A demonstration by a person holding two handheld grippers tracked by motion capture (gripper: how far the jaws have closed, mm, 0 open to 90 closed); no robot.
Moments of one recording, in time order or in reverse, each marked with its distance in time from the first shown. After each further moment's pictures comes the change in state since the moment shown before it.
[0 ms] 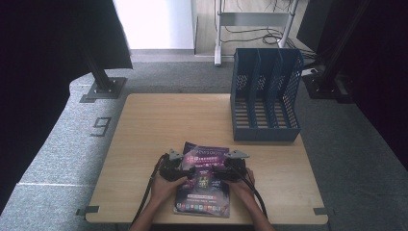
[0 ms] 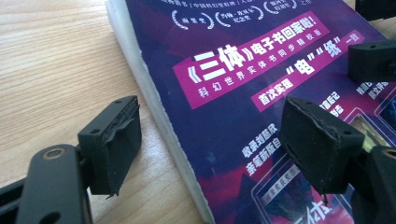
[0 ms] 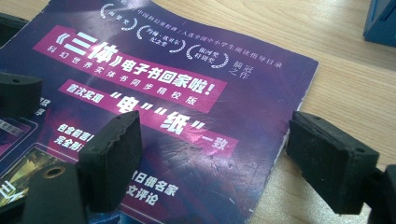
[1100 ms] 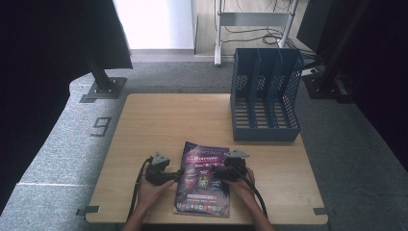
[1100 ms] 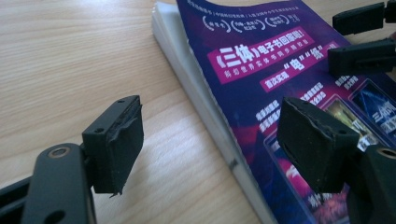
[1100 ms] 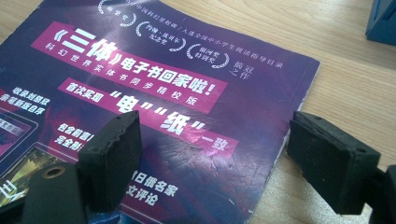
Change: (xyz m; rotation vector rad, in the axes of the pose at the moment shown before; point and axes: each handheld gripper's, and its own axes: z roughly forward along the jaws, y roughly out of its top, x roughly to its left) left arm 0.020 -0.016 -0.038 -0.082 -0.022 -0.024; right arm -0.001 0.001 0.000 0.006 0.007 0.001
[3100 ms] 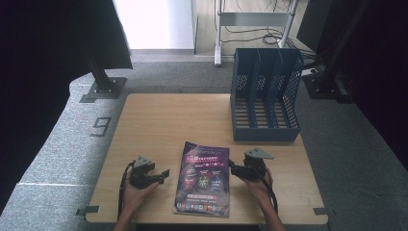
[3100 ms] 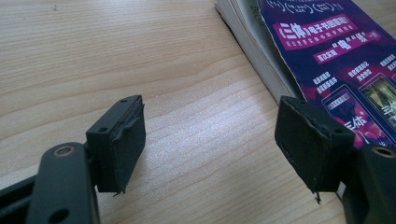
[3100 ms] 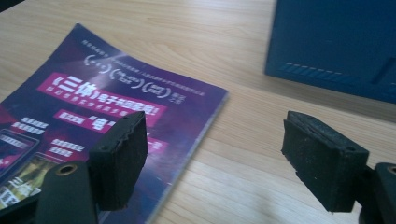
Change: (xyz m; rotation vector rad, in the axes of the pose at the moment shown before) left arm 0.040 -0.028 -0.028 0.001 0.029 -0.089; right arm -0.034 0.003 -0.052 -0.135 -0.030 0.031
